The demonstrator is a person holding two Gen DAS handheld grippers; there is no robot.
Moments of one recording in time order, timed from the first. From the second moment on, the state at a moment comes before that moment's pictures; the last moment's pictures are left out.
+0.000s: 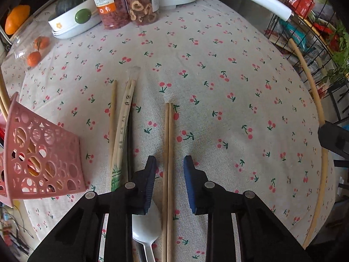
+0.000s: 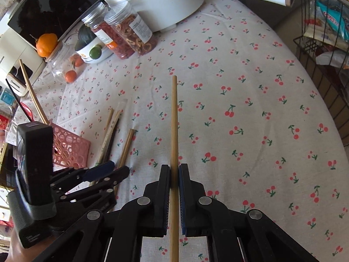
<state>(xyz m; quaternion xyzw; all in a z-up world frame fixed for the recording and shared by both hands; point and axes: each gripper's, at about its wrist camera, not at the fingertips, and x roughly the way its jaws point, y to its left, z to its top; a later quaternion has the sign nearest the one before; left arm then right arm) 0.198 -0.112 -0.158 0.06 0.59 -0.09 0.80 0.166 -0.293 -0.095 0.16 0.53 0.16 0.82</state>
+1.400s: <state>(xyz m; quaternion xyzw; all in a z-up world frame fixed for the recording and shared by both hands) 0.061 0.053 0.071 -0.05 0.16 -0.06 0.98 0.119 -0.202 0.023 0.16 0.32 0.21 0.91</state>
